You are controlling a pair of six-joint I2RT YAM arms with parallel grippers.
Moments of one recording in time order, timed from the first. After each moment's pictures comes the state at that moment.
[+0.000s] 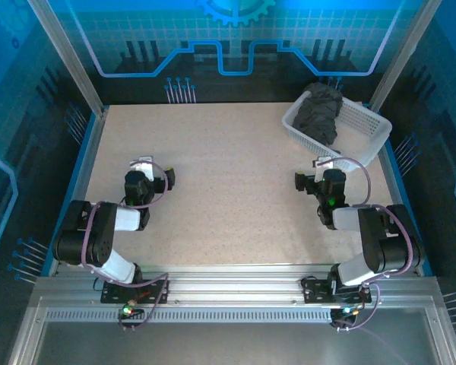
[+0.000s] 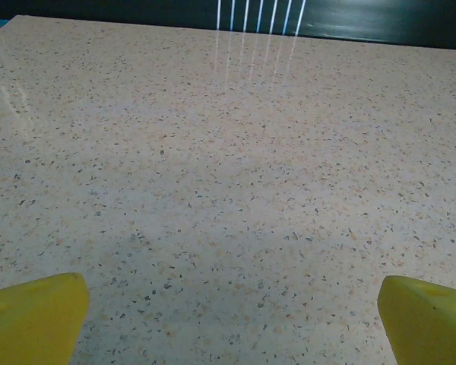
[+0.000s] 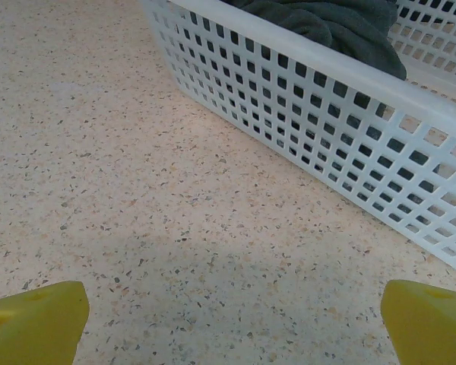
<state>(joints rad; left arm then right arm) -0.01 1.55 0.38 0.82 -0.04 -0.11 0.08 1.50 0.40 0.66 0.08 -0.04</state>
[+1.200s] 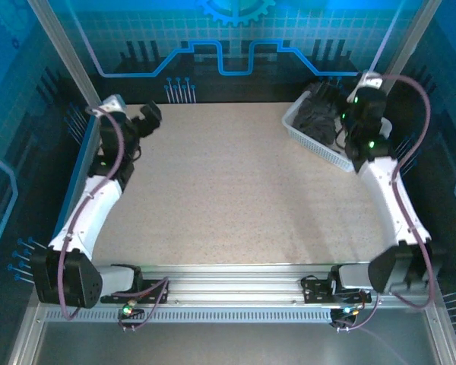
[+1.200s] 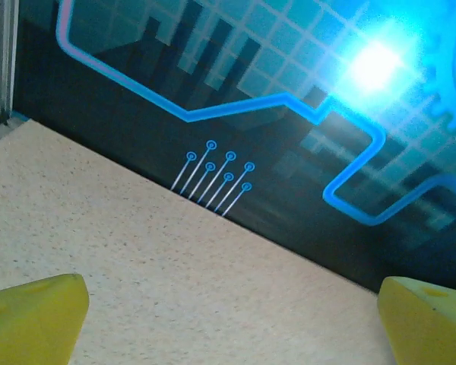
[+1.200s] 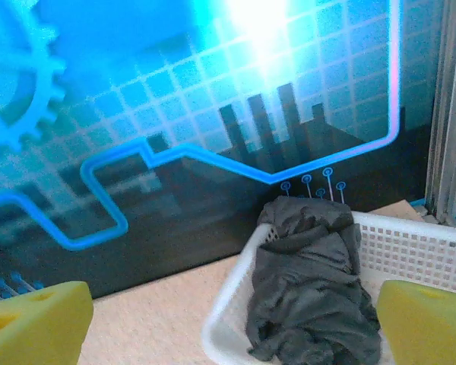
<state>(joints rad) -0.02 1.29 1.13 -0.11 -0.09 -0.62 0.04 1.42 1.47 -0.29 0.15 0.39</state>
